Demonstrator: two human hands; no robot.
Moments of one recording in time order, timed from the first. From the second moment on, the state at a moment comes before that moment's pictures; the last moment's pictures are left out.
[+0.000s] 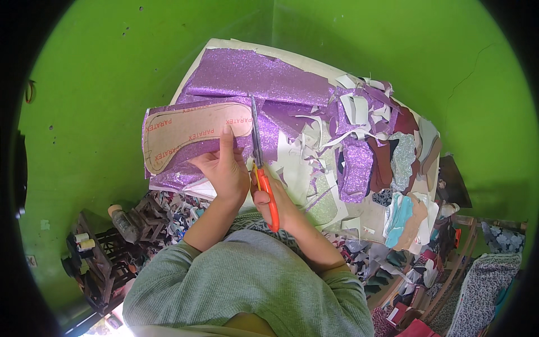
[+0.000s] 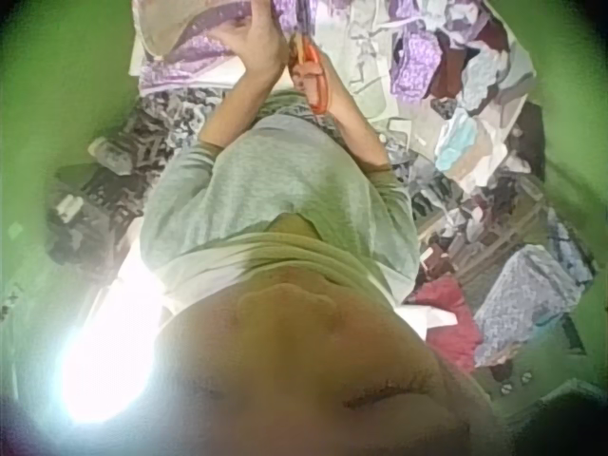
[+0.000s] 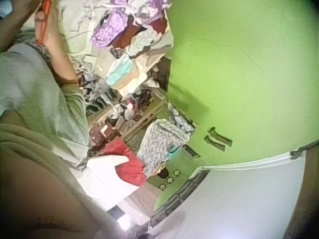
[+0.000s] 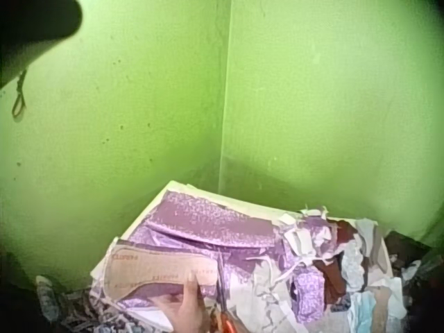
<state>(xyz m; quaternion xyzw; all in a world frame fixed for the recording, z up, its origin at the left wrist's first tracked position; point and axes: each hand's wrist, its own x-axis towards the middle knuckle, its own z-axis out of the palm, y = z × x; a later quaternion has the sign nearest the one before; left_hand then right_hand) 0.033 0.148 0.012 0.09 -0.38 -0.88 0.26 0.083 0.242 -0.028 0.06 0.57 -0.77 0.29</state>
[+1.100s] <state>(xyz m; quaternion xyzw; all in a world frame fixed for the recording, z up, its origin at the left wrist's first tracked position) 0.034 0.142 0.000 0.06 -0.38 -0.89 0.24 0.087 0.253 -0.008 -0.01 0.59 -0.76 0.26</state>
